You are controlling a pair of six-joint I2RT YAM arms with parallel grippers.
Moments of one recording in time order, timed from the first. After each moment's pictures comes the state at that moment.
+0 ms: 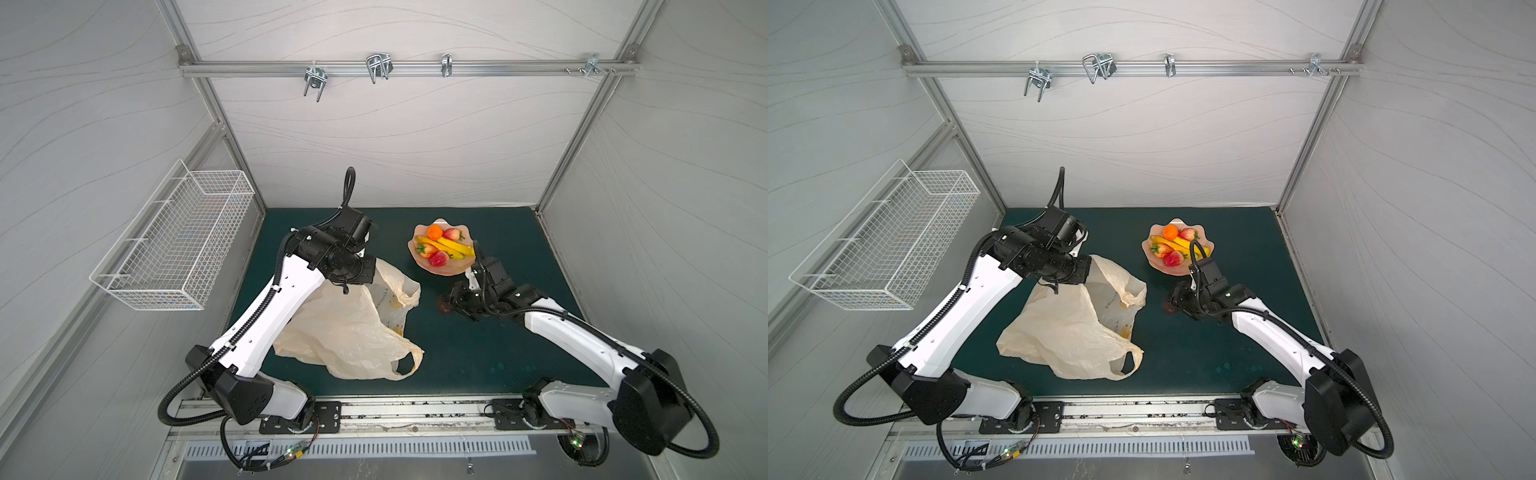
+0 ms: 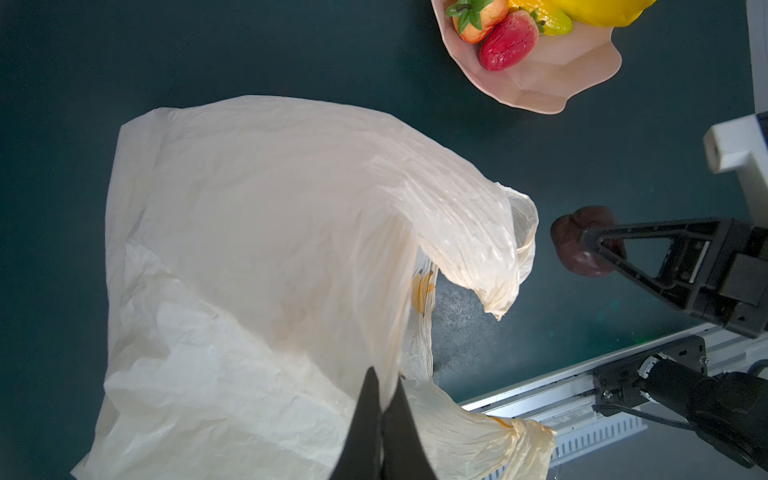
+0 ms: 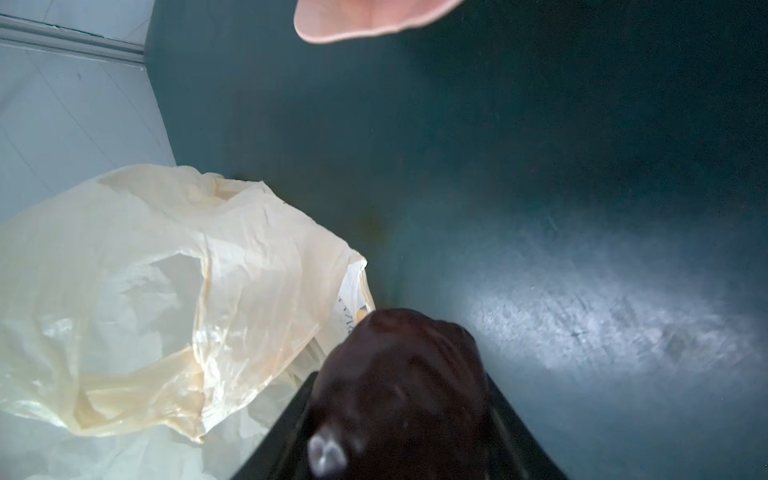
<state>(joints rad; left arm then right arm) -0.53 1.42 1.63 -1.34 0.00 -0.40 0.61 1.20 0.79 -0.47 -0.31 1.02</state>
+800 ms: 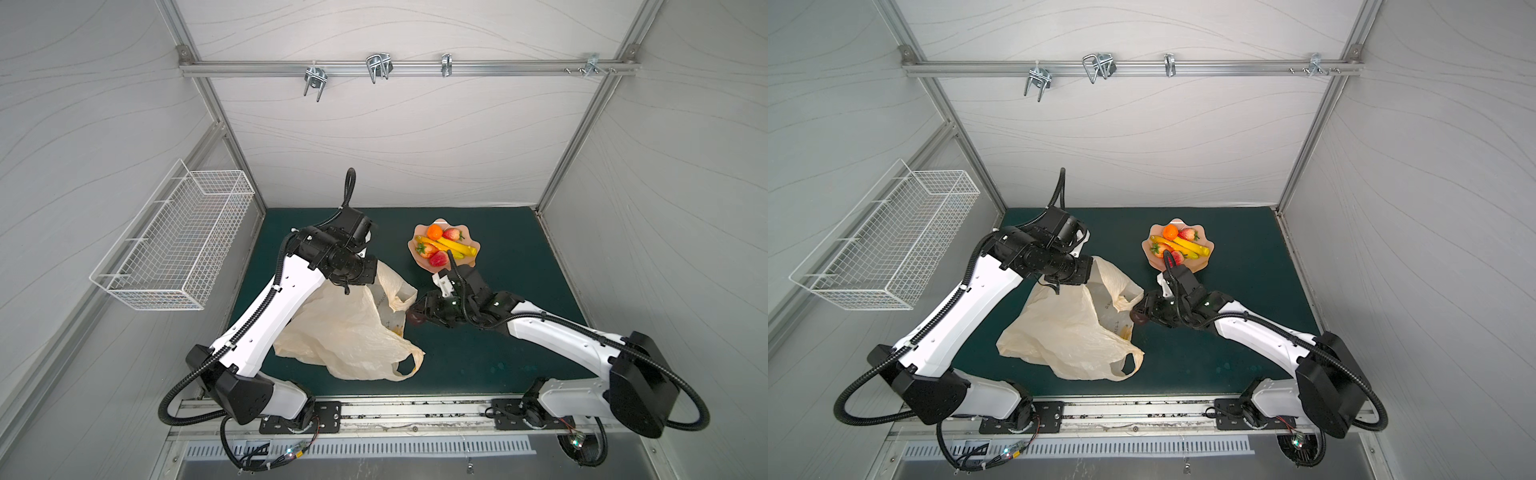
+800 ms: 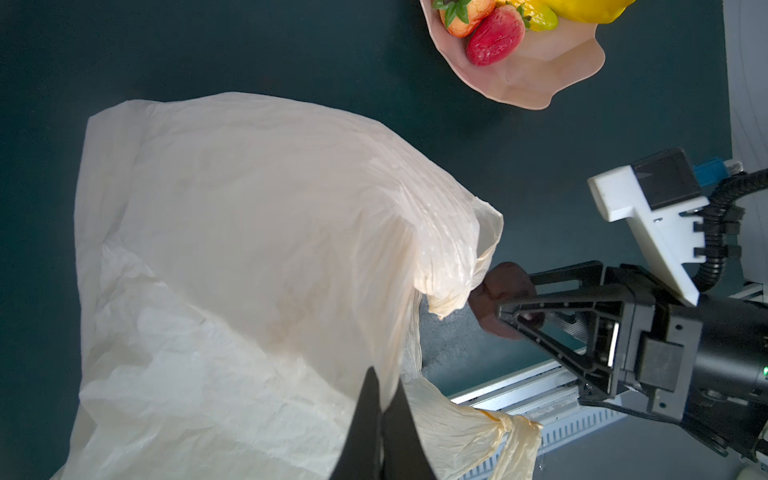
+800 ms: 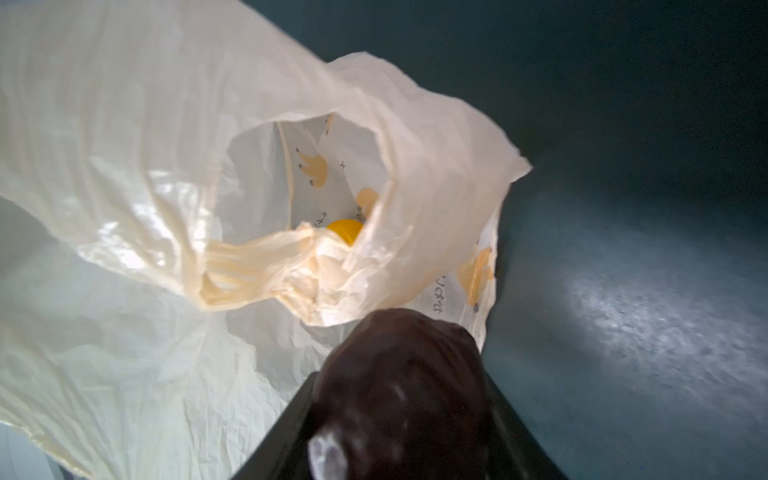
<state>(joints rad) -0.53 1.42 1.62 -1.33 0.04 -0.42 0.82 1.31 0.83 -0.25 -0.45 1.03</state>
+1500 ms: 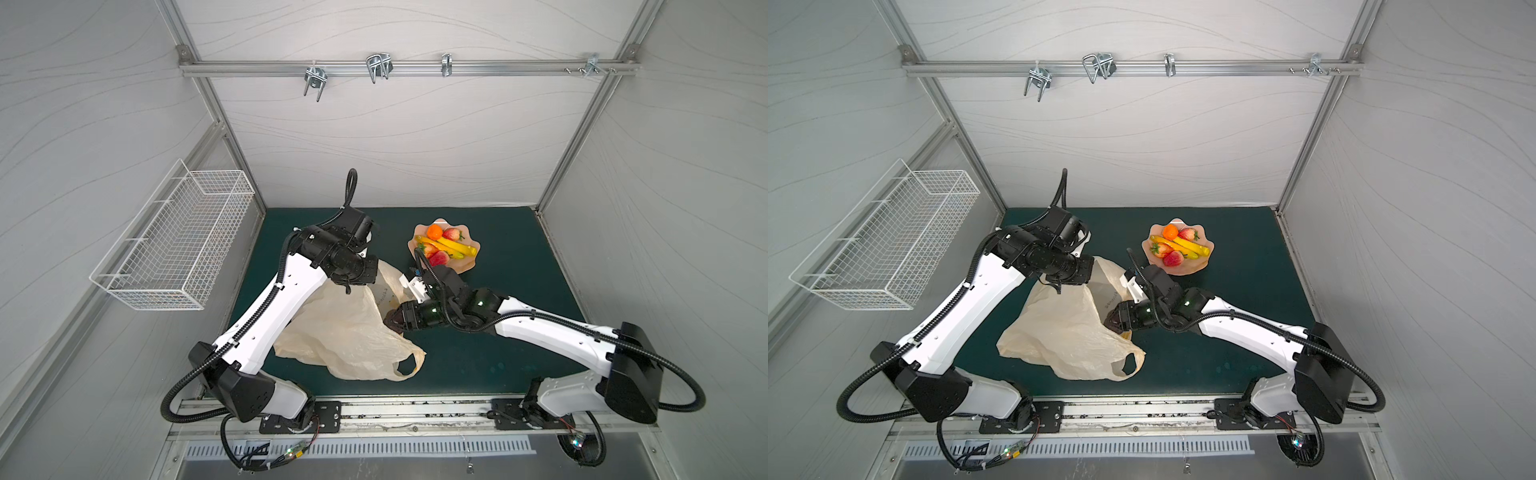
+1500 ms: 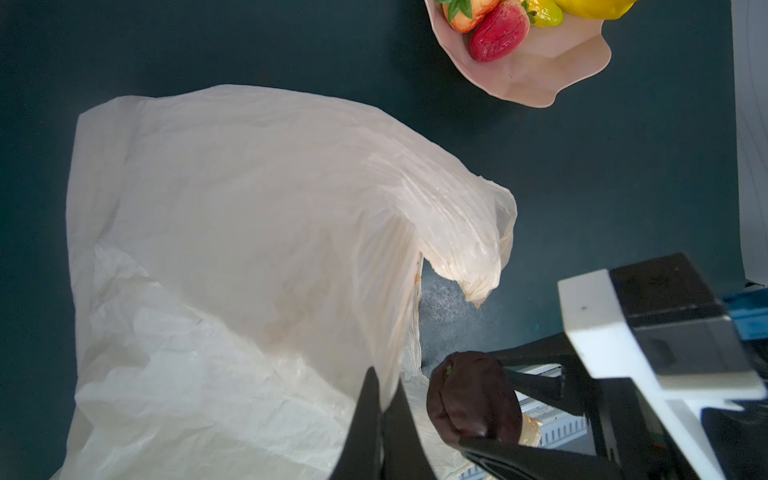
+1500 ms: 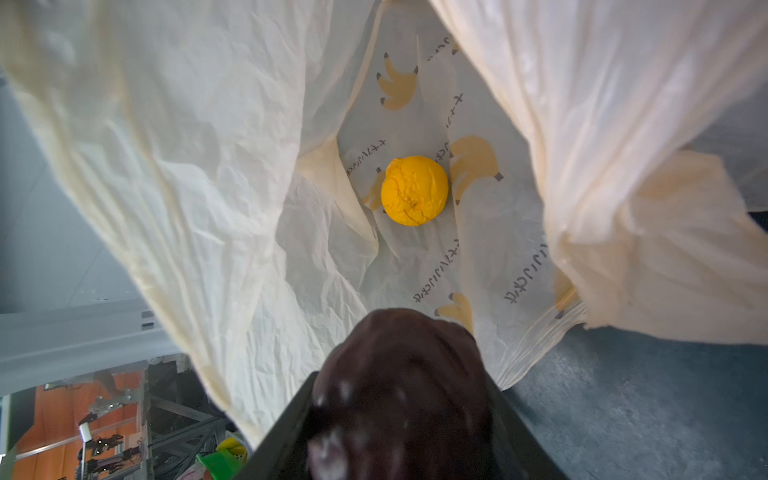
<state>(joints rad) -0.53 1.43 1.62 -1.33 0.04 -0.43 0.99 1.39 1.01 -0.36 -0.43 0.71</state>
